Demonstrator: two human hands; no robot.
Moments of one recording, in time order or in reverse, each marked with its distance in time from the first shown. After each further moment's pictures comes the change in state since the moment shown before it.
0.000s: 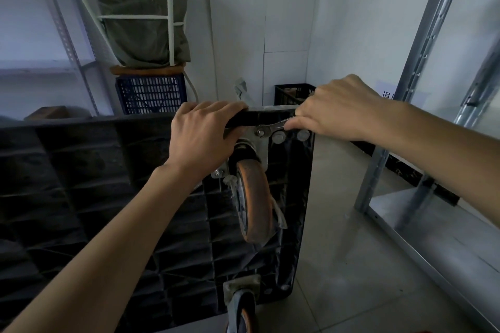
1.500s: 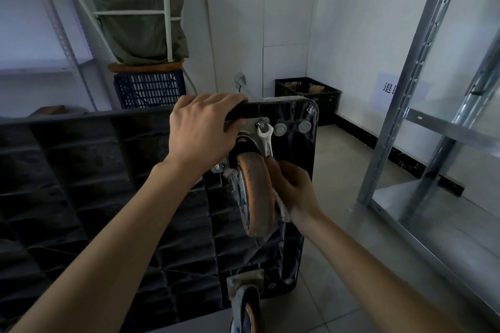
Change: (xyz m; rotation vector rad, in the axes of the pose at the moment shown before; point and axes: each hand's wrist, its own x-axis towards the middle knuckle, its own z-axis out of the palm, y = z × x) left_hand 0.000 0.002 0.002 -0.024 0.037 0.008; right_hand -0.031 -0.163 0.090 1.765 0.327 0.742
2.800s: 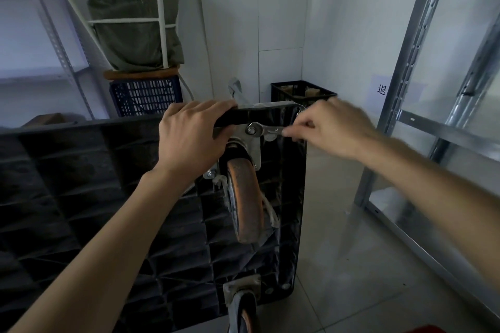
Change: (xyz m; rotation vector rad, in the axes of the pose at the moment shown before) left_hand -0.001 0.001 -0.001 0.009 0.002 -0.014; right_hand 0.065 -0.100 -0.095 -1.117 -0.157 -0.344
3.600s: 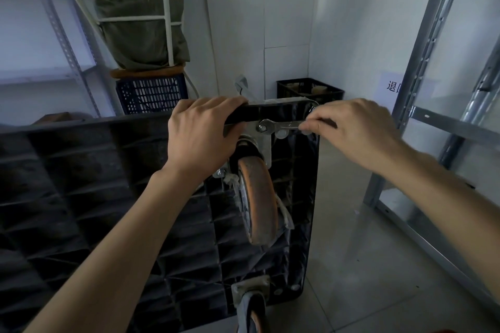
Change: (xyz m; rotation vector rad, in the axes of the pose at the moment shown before) left_hand -0.001 -0.002 0.003 0.010 0.018 0.023; right_hand -0.016 0.011 0.013 0.032 0.286 -0.141
